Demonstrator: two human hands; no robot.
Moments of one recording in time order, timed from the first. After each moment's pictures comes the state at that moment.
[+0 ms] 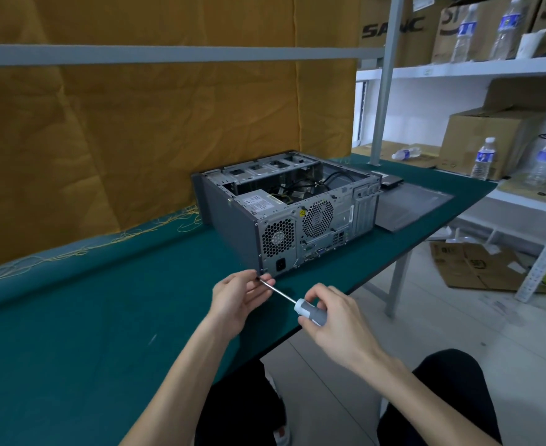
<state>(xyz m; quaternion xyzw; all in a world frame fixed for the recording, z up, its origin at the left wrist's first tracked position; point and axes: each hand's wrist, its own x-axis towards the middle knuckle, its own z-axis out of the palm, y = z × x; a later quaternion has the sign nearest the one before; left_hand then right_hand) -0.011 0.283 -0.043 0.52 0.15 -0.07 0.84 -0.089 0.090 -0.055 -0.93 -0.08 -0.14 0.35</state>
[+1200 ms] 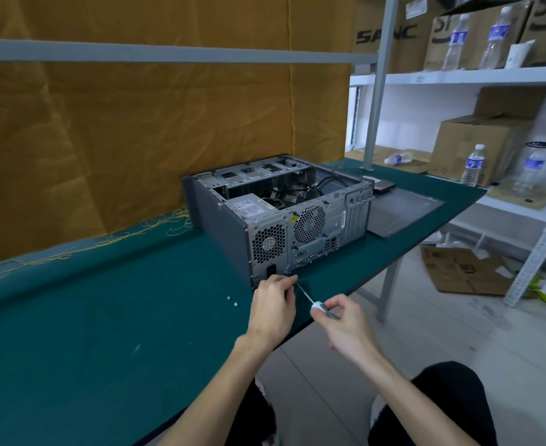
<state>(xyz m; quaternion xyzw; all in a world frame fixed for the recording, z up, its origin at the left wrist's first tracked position) -0.009 0.216 -0.075 0.92 -0.13 0.13 0.35 -0.054 0.064 -0.092 -0.84 0.13 -0.07 0.53</state>
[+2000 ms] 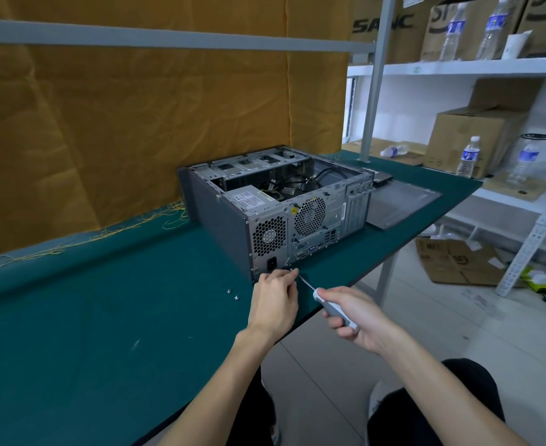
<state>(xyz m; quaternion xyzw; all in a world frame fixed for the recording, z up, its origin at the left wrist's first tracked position) -0.003 0.218 -0.083 0.93 -0.16 0.14 0.29 -0.044 0.055 -0.065 -0.65 0.20 0.12 0.73</state>
